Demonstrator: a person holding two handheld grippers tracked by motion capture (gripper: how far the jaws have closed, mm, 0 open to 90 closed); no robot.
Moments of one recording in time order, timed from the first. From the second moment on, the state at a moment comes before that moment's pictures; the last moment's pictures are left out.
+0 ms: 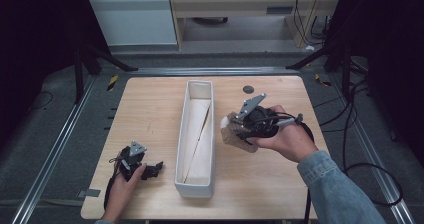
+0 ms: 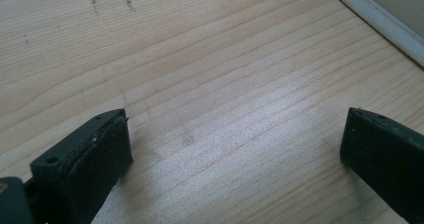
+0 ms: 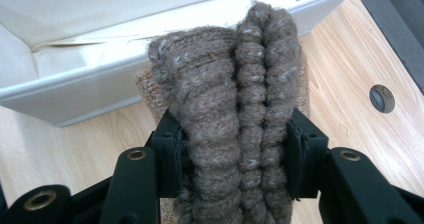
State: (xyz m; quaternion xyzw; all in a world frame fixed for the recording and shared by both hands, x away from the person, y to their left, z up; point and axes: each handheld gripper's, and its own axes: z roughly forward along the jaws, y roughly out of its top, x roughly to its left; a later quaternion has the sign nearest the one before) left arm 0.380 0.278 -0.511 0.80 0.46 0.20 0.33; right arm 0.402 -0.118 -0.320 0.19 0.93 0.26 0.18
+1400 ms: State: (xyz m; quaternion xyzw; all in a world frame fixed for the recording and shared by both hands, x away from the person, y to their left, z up) left arm 0.380 0.278 -0.511 0.80 0.46 0.20 0.33; right arm 0.386 -0.035 -0.278 0.13 0.94 0.27 0.15
